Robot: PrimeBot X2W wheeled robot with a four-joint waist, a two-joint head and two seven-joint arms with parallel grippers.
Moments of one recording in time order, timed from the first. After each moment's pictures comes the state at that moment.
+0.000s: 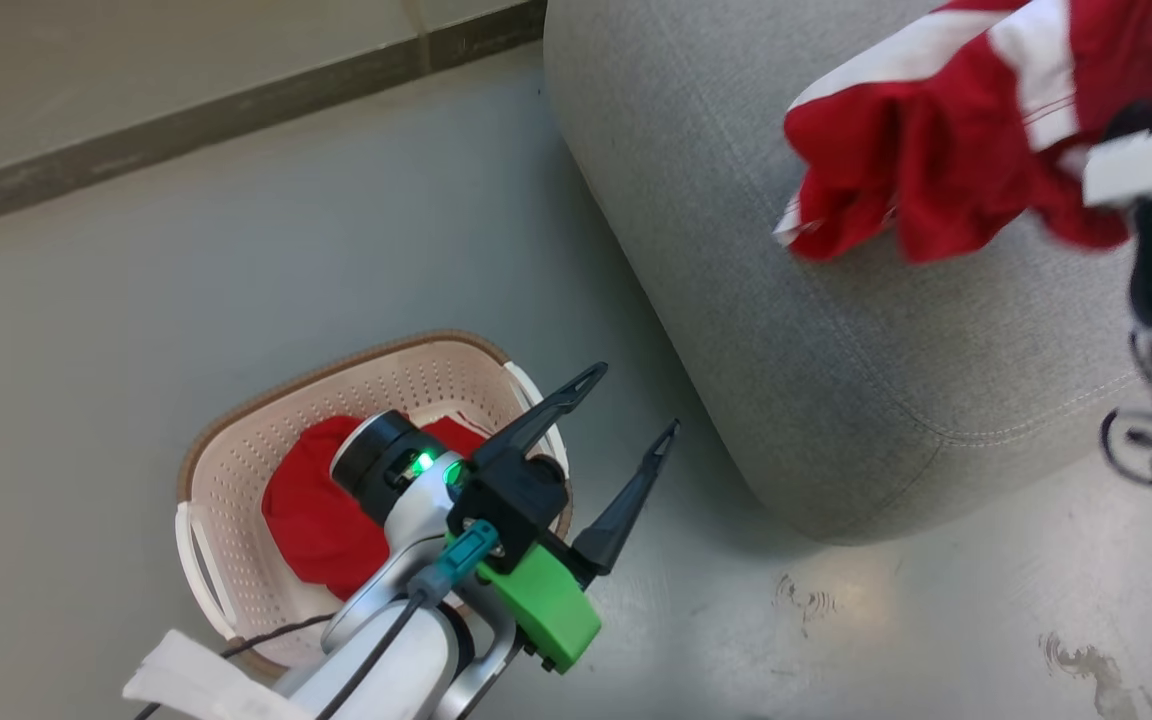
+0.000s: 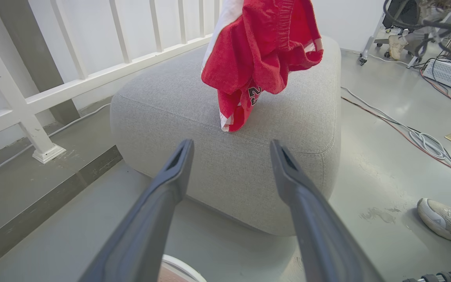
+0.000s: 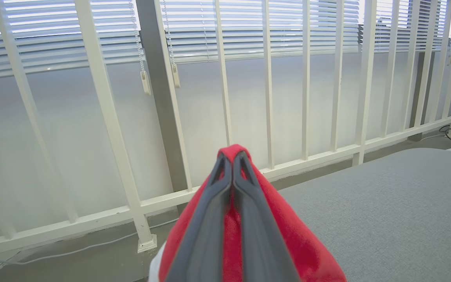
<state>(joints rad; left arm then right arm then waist) -0.33 0.15 -0.76 -0.05 -0.27 -0.06 -0.03 -0.61 -0.27 0.09 0.29 0.44 -0.02 -0.25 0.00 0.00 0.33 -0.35</state>
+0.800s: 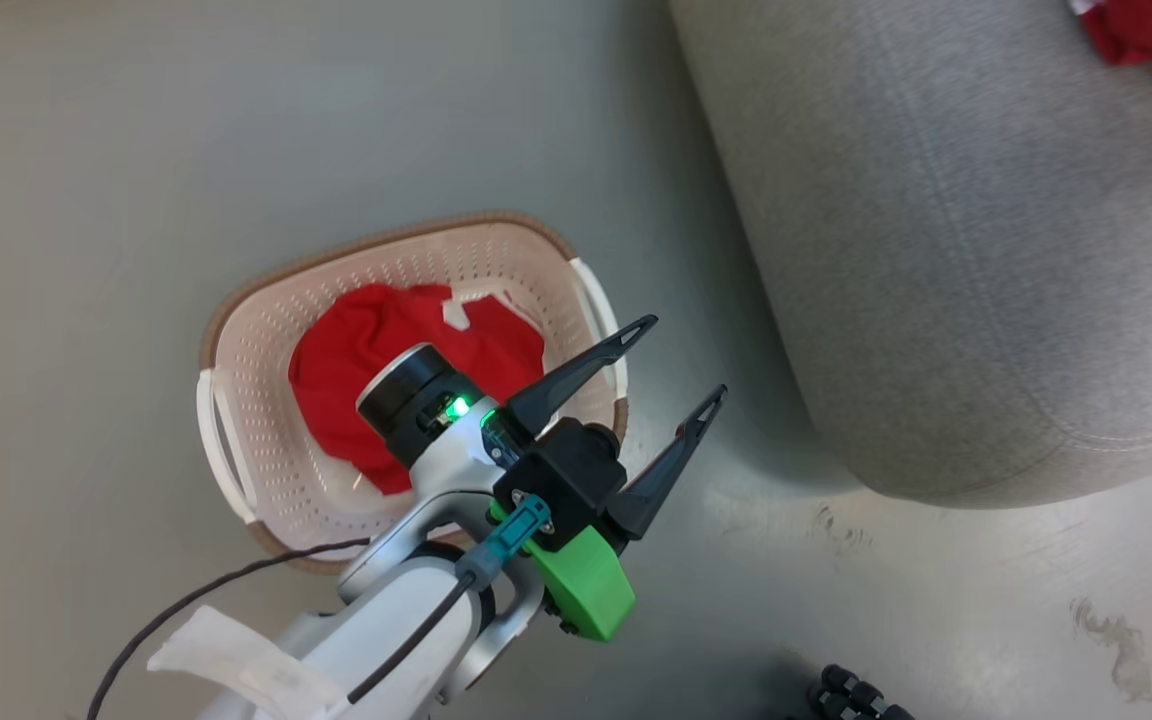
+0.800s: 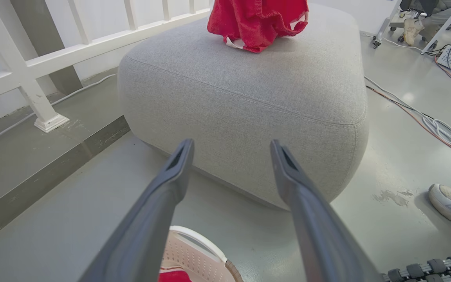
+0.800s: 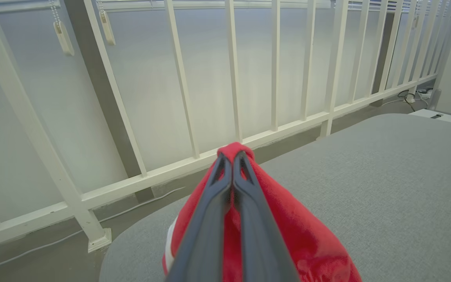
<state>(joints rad) -0.45 0.15 -0.81 -0.09 -0.20 -0.09 0.03 -0.90 -0.44 -0.05 0.61 0.50 -0.02 -0.21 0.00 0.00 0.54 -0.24</state>
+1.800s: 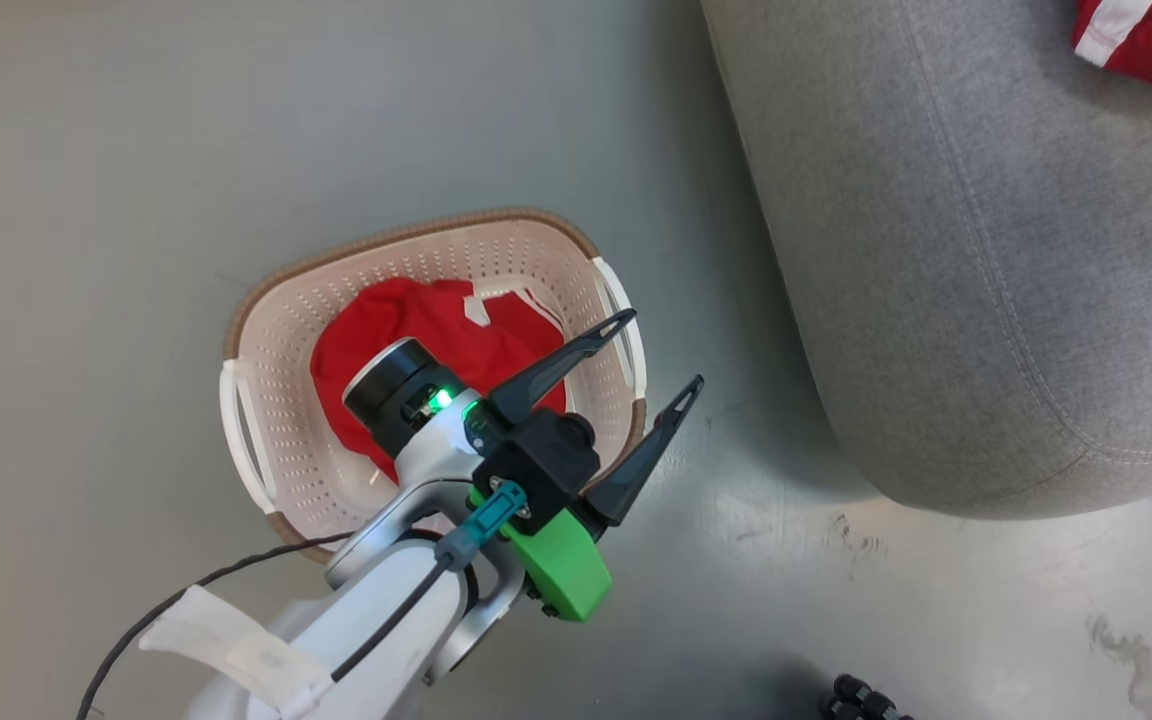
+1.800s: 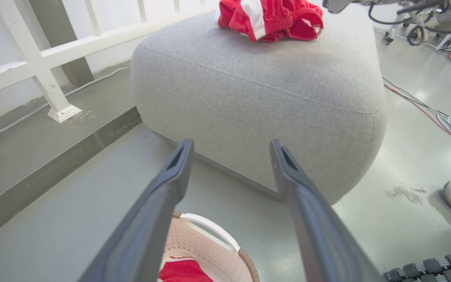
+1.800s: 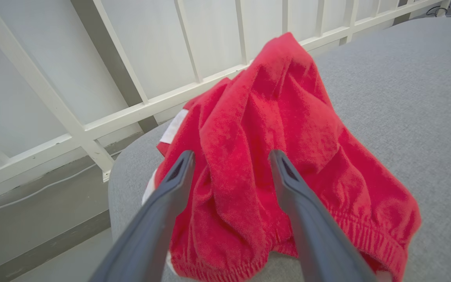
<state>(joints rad) -0.47 0.16 -0.81 -0.01 -0.21 -0.10 -0.05 -0.85 -0.34 -0.03 0.85 0.51 0.05 -0.25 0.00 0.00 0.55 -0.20</state>
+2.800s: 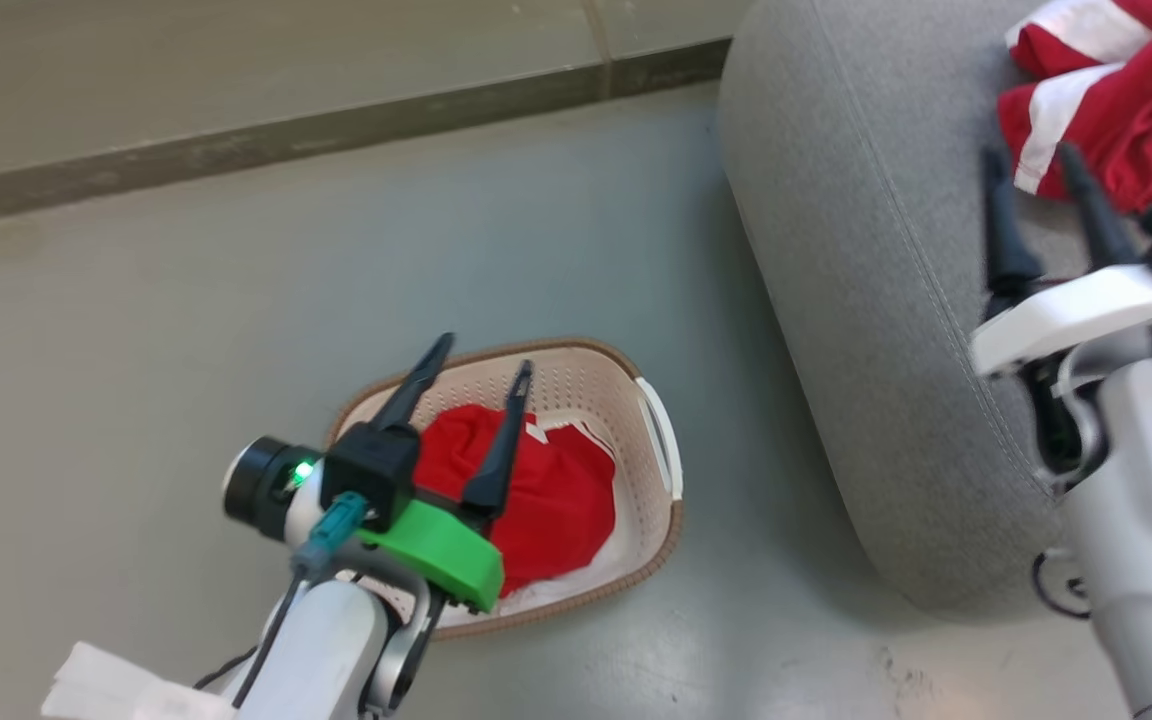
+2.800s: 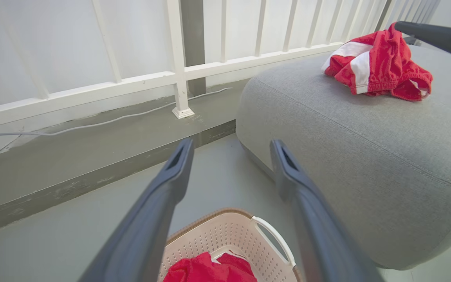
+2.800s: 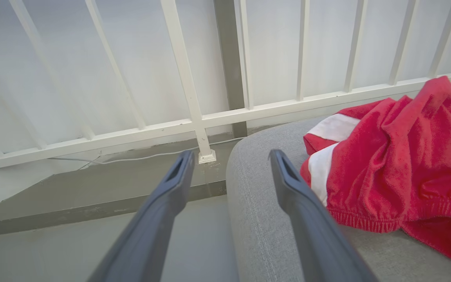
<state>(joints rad) -0.31 0.14 -0.61 0.13 -0.35 0.05 -0.19 -0.49 -0.20 0.10 0.50 0.33 0.10 -0.25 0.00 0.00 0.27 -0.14</state>
